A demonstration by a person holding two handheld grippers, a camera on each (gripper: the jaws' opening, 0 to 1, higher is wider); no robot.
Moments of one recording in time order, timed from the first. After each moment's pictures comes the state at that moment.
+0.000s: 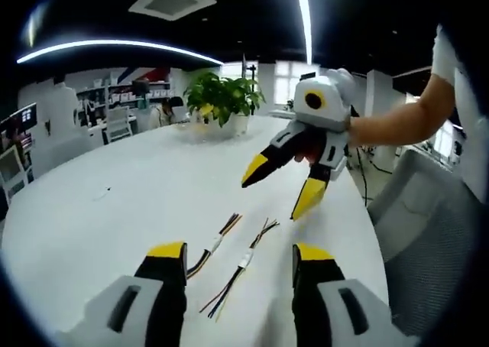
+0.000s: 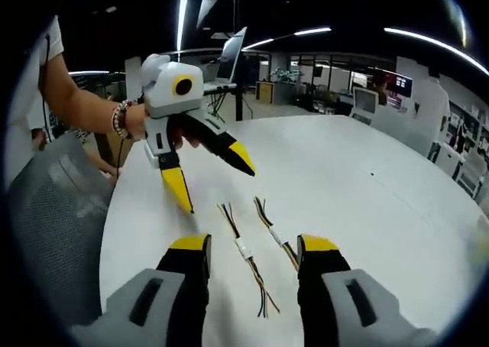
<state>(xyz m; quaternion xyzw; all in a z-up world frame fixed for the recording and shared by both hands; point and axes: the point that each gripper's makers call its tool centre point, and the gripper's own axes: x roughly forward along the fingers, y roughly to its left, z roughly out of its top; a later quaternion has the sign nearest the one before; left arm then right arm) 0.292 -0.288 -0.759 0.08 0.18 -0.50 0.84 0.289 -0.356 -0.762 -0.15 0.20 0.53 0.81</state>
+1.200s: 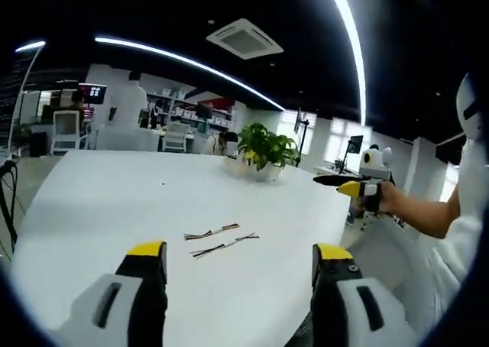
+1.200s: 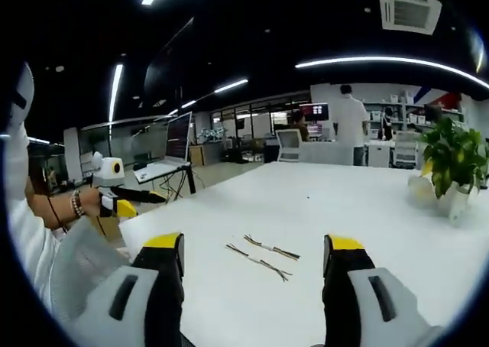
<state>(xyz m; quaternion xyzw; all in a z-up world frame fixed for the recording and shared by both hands) 0.166 -0.194 -0.703 -0.07 0.13 -0.36 0.92 0.182 -0.443 -0.668 0.03 0.10 0.36 0.93</state>
